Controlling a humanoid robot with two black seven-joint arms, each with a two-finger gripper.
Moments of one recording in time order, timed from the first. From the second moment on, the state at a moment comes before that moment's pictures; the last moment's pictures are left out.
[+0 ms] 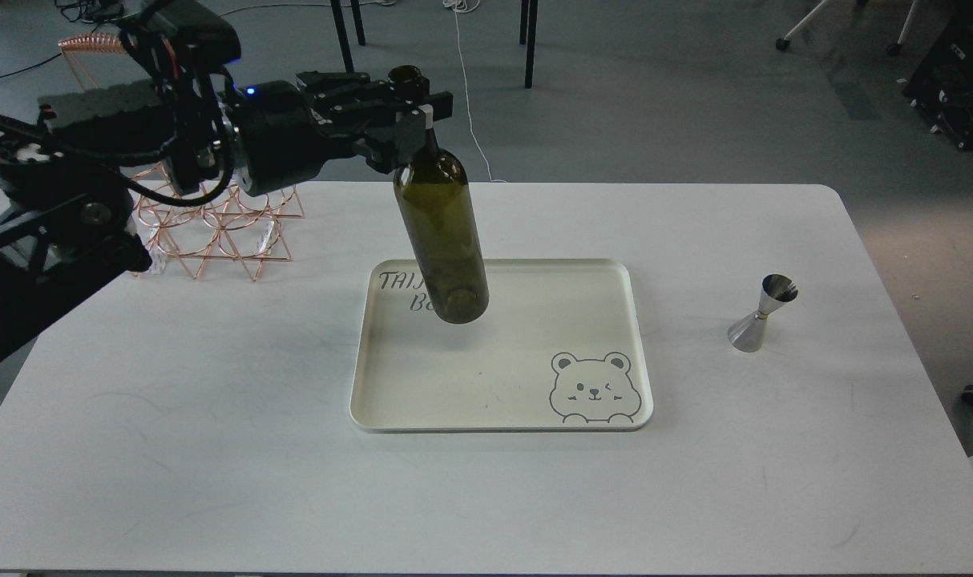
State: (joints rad) left arm -0.95 0.73 -0.75 -1.60 1.71 -0.33 -0.15; right arm 1.00 -0.64 0.35 0.41 -0.19 0.31 0.49
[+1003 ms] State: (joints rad) left arm -1.08 0.92 -0.65 -1.12 1.69 -0.24 -0.26; right arm 1.01 -0.64 0.35 0.41 -0.19 0.31 0.49
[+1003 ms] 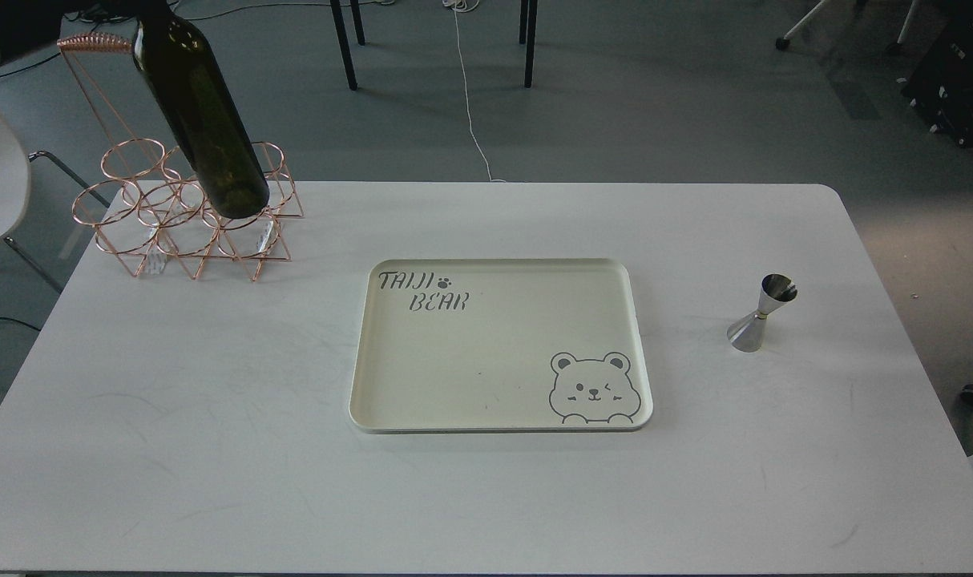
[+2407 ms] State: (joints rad) left arm -1.03 0.82 -0.44 -0.99 1.61 -0.07 -0.26; right arm 1.01 -0.64 0.35 0.41 -0.19 0.31 0.49
